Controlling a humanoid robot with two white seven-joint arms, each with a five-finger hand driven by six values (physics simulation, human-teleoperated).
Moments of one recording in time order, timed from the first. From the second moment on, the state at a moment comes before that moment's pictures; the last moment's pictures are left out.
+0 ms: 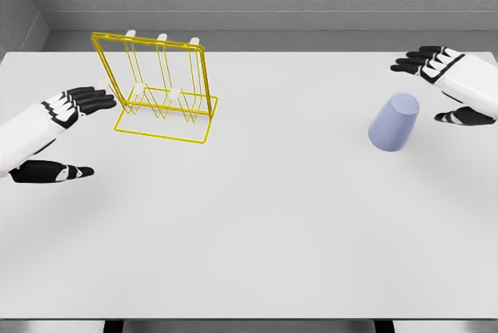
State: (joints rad) left arm 0.04 1.08 -0.22 -1.80 -0.14 -0.61 0.08; right arm -0.36 -1.00 0.34 -1.52 0.39 -0.61 0.12
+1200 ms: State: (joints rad) left arm 0.02 1.06 -0.50 -1.80 0.23 -0.61 0.00; right arm -0.72 -0.86 0.58 -1.36 0.55 -0.61 0.61
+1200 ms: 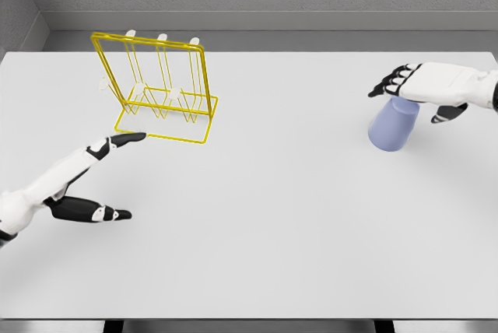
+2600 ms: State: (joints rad) left arm -0.13 0.80 -0.67 -1.77 0.69 -0.30 -0.23; right arm -0.72 -0.81 0.61 -1.33 0.63 -0.61 0.61
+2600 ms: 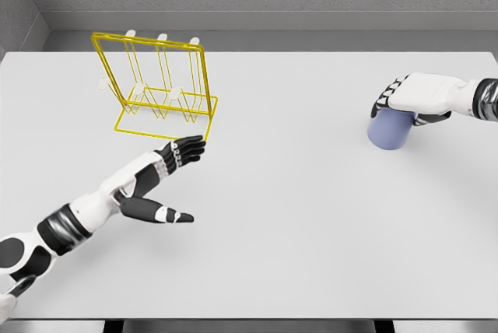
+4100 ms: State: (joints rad) left arm -0.15 0.72 -0.70 -1.65 0.68 -0.26 -0.23; right arm -0.68 -0.87 0.61 -1.76 0.61 -0.61 0.61
